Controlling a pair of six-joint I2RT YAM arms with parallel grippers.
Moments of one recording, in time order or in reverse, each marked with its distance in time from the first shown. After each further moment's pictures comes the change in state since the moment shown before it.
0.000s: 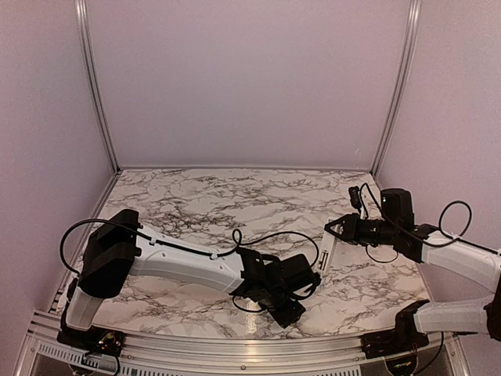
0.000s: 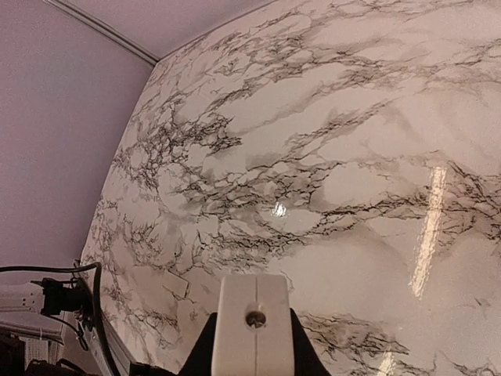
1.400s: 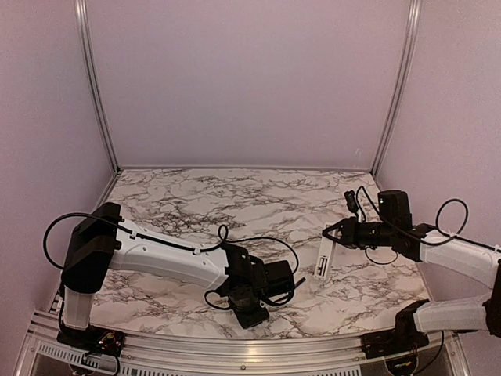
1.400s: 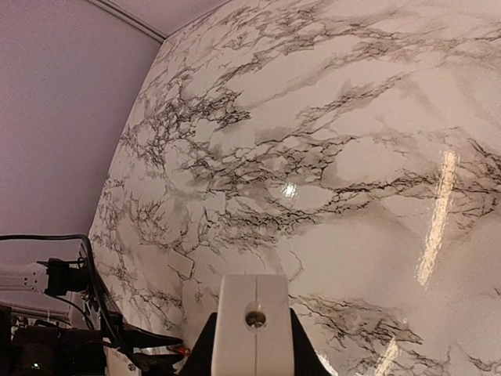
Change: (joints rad) left arm 0.008 -0.085 -0.106 -0.304 -0.097 0.147; right arm -0.010 0.024 -0.001 -0.029 -0.075 -0.023
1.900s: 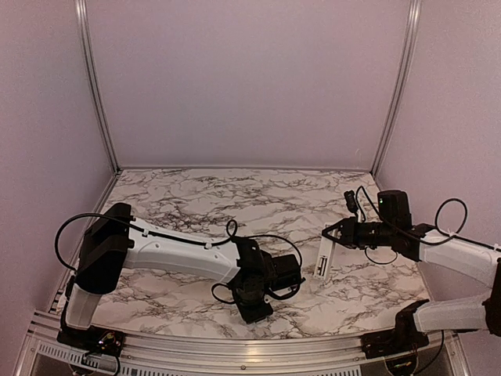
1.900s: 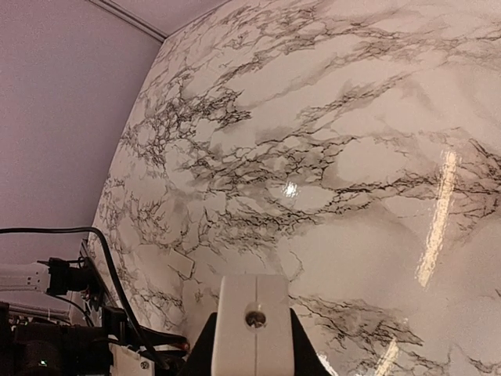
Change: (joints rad) left arm 0.026 0.082 0.146 -0.133 0.019 0.042; right arm -0.001 0.010 0.000 0.008 -0.006 -0.001
